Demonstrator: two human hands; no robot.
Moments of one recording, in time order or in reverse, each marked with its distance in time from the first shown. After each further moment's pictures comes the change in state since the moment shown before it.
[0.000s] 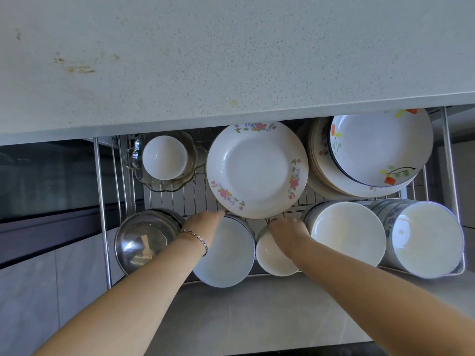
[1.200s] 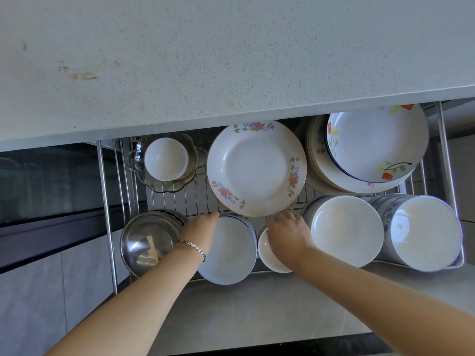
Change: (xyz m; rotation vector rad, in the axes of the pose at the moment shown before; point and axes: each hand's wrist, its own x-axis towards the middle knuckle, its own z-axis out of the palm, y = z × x) left_hand -0.007 -0.004 0.015 -0.017 0.098 -0.061; right_hand -0.028 -0.009 -0.001 0.260 0.276 0.016
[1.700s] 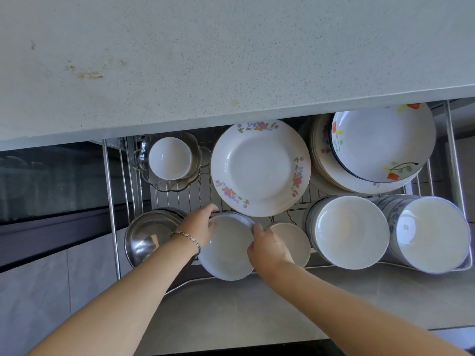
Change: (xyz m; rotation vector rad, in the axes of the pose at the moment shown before) left_hand 0.003 -0.018 -0.005 -0.417 0.005 -0.023; right_hand -0.001 -0.049 0.009 0.444 -0.157 0.206
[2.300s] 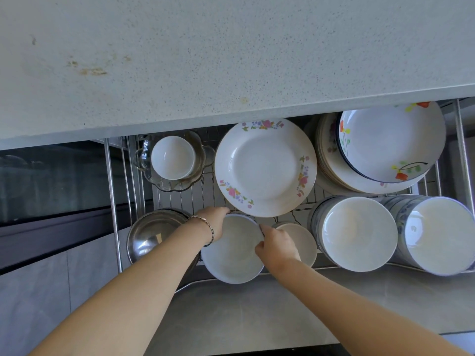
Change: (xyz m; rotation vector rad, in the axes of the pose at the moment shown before) left_hand 0.026 0.010 0.000 0.250 -0.298 0.008; right_hand 0.010 0.008 0.000 0.222 0.041 0.060
